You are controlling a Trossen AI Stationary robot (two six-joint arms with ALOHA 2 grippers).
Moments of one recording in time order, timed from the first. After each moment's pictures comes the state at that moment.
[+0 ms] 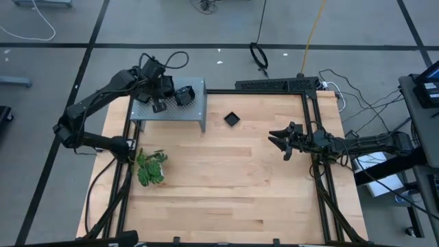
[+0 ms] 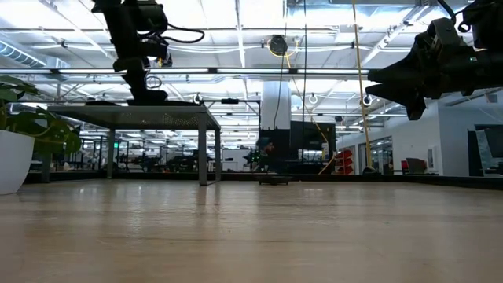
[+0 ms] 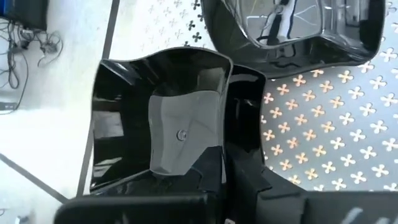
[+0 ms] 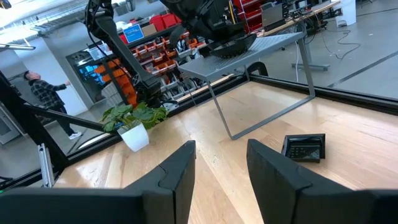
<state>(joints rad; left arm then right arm) 0.81 1.28 1.21 -0.98 -0.13 0.63 -0.01 0.44 0.02 0.42 0.26 0.40</state>
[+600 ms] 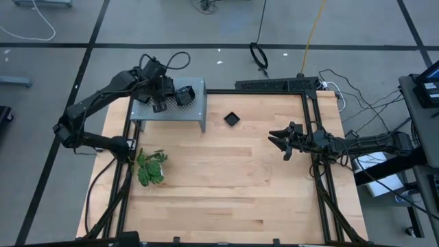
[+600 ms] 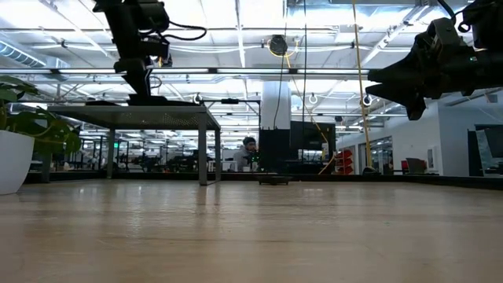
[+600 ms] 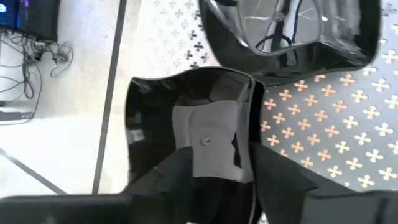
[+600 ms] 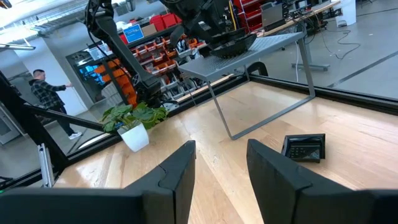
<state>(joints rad) 0.79 1.28 1.21 -0.96 -0.16 0.67 -0.01 0.44 0.02 0.42 0.26 0.40</state>
